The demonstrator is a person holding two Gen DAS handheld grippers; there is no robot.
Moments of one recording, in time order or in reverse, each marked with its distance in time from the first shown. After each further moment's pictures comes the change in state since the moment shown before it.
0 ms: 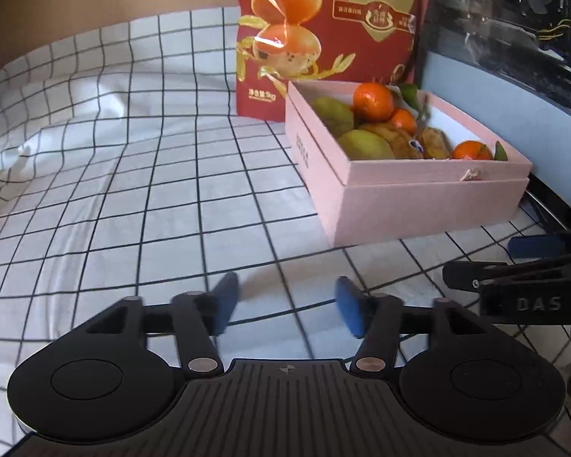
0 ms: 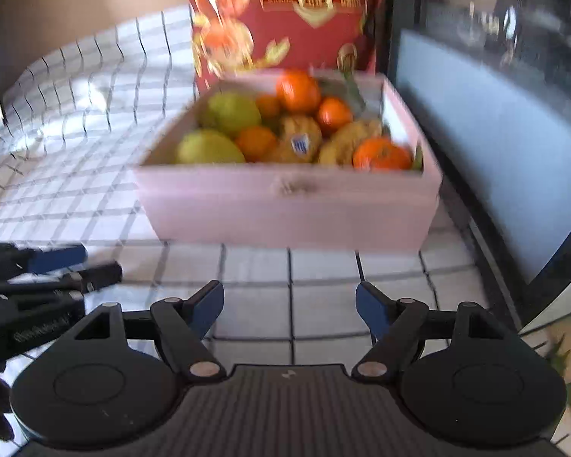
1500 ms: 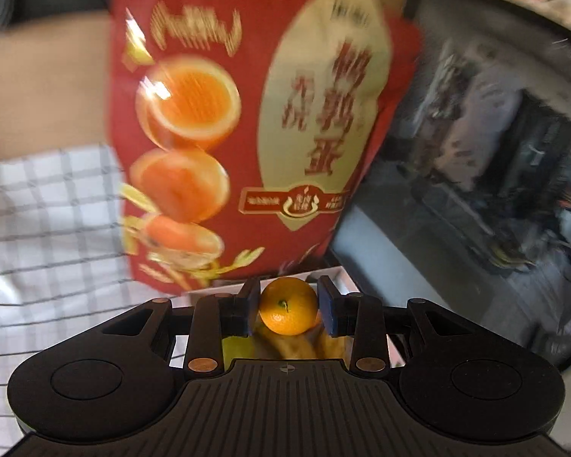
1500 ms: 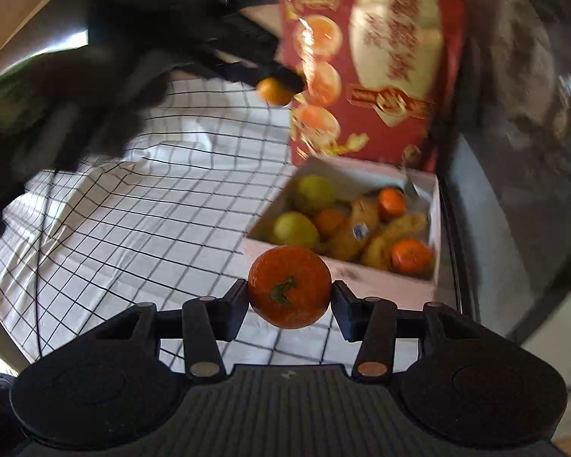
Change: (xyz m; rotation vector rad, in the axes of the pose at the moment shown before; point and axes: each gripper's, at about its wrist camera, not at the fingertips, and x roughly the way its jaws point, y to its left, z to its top) left arm 0.036 -0.021 0.237 -0.037 0.060 -0.356; right arm -0.105 -0.019 0.044 -0.126 -0.054 0.257
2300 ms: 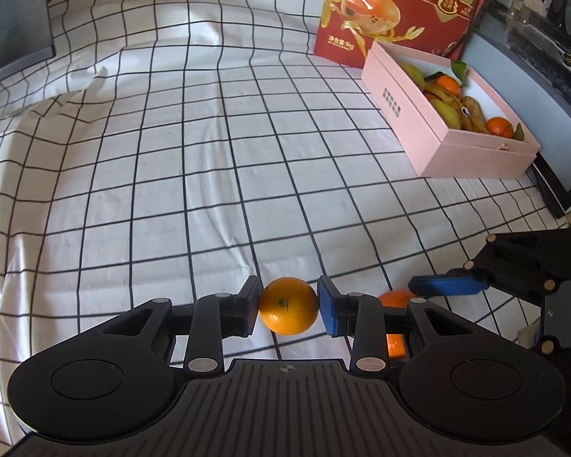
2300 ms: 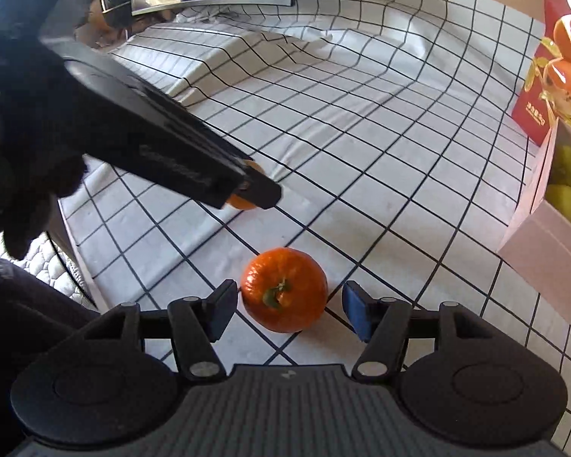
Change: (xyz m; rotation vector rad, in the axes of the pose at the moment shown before) left arm -0.141 0.098 -0.239 -0.091 0.214 0.285; right arm 0.112 0.163 -0.036 -0.375 0.257 0.290
